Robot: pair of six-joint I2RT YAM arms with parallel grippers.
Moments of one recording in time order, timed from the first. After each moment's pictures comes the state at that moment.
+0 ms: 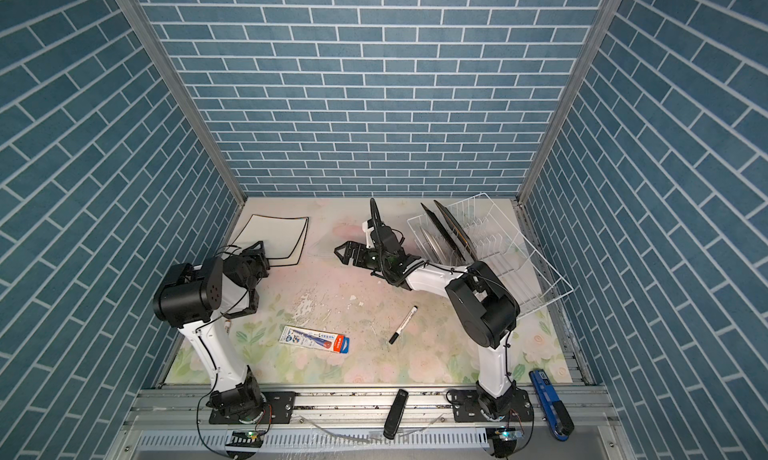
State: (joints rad) left arm 0.25 2.01 0.60 1.19 0.19 -1.53; right arm 0.79 1.92 1.20 0.29 -0.32 0.84
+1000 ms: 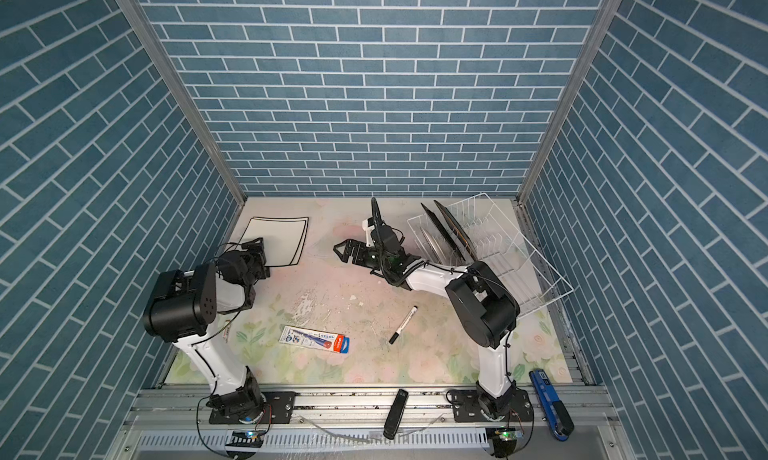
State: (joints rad) left arm 0.25 1.87 0.62 0.89 0.21 -1.45; right arm 0.79 1.92 1.20 0.33 -0.32 0.86
